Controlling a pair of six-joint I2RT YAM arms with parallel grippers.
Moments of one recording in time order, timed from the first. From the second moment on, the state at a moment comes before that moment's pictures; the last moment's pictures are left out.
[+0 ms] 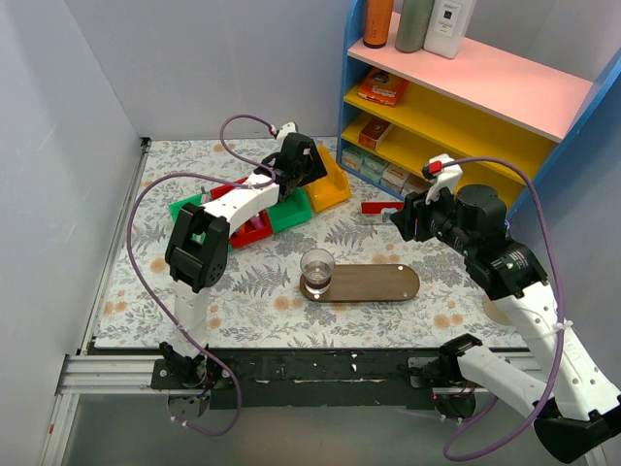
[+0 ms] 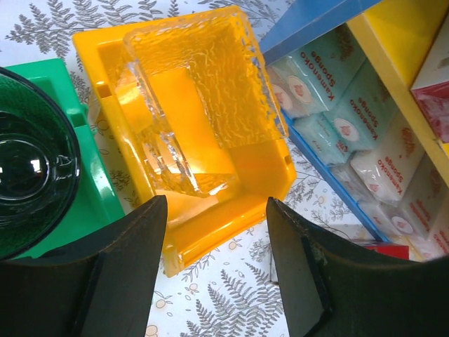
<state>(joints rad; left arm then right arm) -0.54 2.07 1.68 -0.17 -0.21 -0.73 0.47 0.86 1.09 -0.57 -0.10 0.08</state>
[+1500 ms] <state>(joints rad) -0.51 2.22 1.80 -0.16 -0.21 -0.78 0.47 0.81 1.00 -0.61 -0.12 0.11</state>
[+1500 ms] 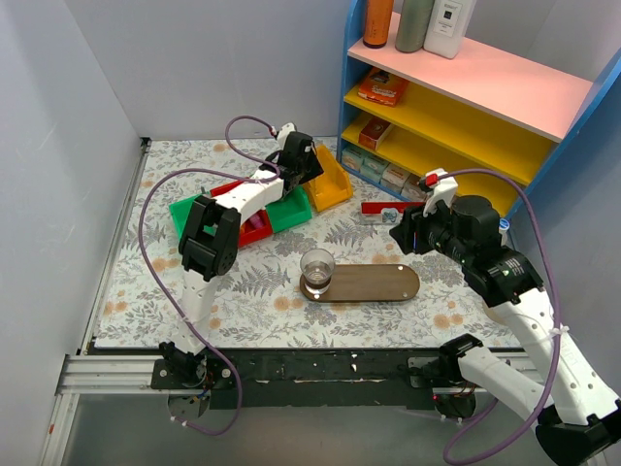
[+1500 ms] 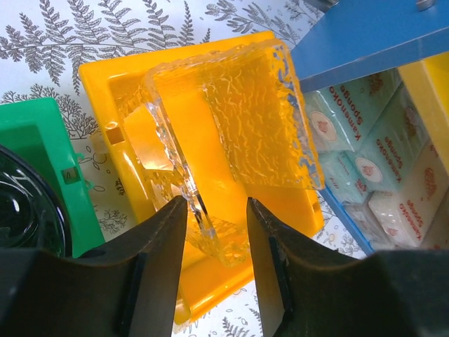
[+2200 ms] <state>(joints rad) -0.51 2.24 1.81 -0.15 -0.20 -0.80 0.47 0.79 0.96 -0.62 -0.12 0.11</state>
